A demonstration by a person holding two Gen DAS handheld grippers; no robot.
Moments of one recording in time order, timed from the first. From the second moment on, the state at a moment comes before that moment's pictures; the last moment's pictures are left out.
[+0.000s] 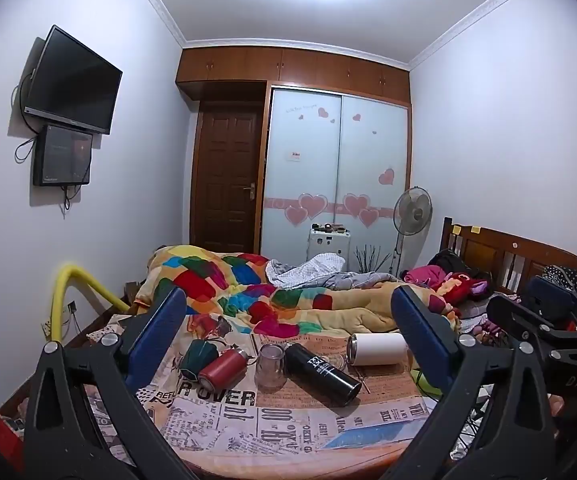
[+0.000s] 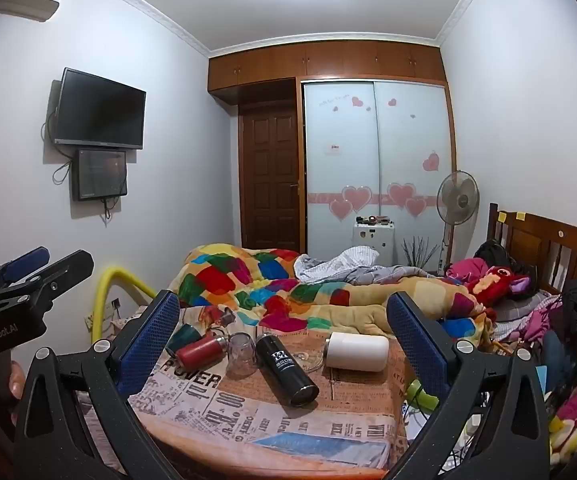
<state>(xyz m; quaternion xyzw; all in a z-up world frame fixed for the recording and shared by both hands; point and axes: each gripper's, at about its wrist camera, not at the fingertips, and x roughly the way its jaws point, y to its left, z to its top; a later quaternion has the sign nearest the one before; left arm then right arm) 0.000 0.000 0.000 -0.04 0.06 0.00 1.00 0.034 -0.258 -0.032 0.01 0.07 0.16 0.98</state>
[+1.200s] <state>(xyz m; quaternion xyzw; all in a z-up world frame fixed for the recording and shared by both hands) 0.000 -0.004 -0.009 -0.03 0.06 -0.01 1.00 0.035 -0.257 -0.034 0.00 0.08 0.16 0.98</state>
